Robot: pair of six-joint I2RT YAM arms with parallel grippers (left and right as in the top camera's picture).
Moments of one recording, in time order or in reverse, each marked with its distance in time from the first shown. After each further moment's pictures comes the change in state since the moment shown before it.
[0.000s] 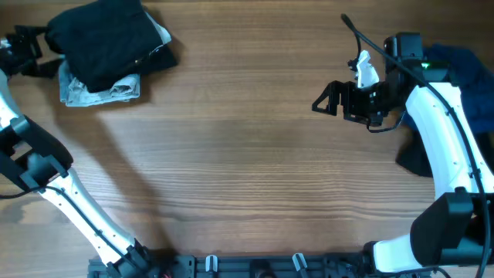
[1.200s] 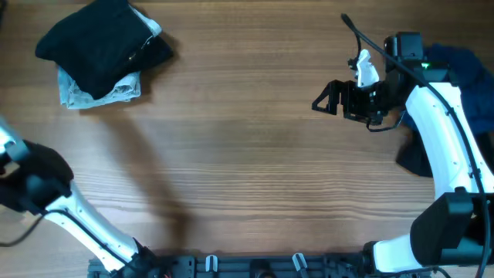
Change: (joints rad) left arm -0.048 -0.387 0.015 -0.017 -0.293 0.496; right arm 0.000 0.000 0.000 0.017 0.000 -0.009
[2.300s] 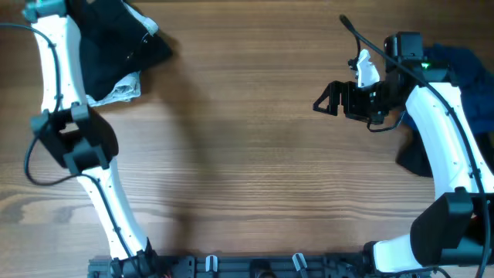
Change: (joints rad) left arm -0.352 0.248 0.015 -0.146 -0.791 0.025; right arm 0.000 0.000 0.000 -0.002 0.026 -0.015
